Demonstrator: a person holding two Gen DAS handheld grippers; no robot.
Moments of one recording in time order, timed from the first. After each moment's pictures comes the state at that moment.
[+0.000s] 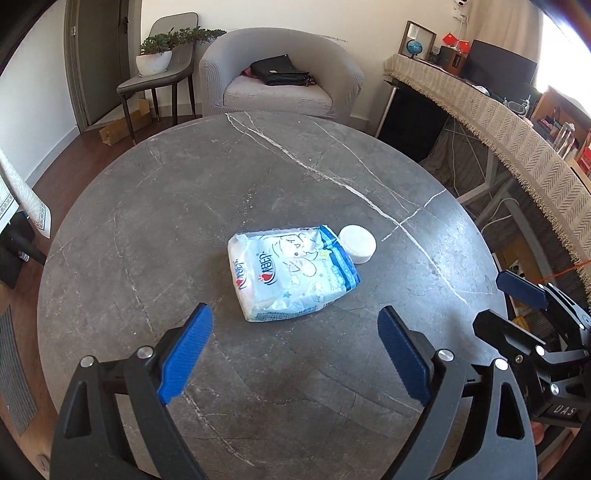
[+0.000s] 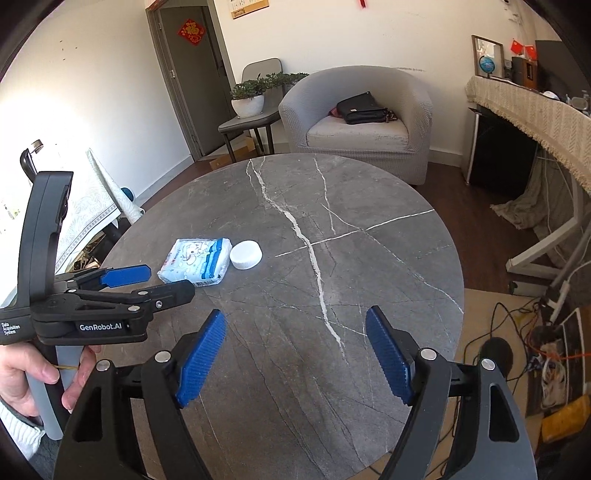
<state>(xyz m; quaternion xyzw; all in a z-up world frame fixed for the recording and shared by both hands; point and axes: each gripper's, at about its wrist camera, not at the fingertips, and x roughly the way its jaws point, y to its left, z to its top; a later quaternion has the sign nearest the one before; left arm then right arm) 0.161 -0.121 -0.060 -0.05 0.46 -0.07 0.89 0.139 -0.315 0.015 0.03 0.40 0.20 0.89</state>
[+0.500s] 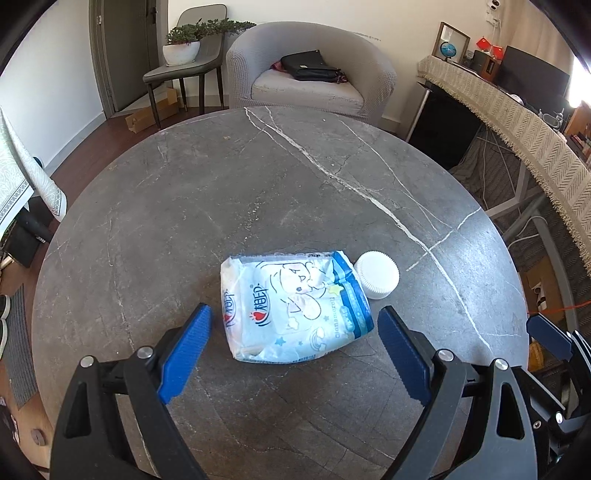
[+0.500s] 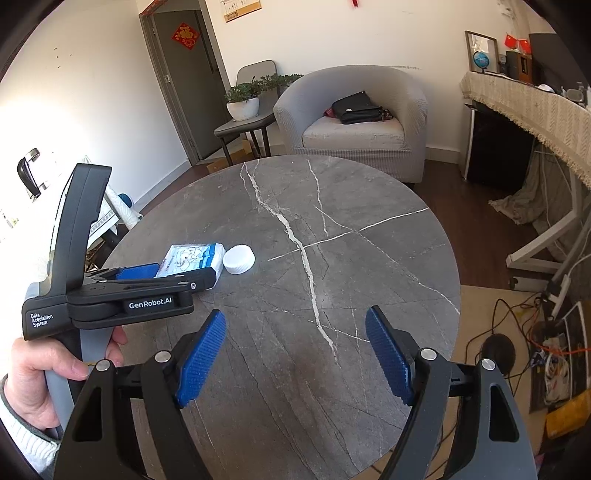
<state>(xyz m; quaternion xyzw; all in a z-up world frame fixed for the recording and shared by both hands) 0.188 -0.130 -0.068 -0.06 0.47 0.00 0.88 0.143 -0.319 0.016 0.04 0.40 0.20 0.89</state>
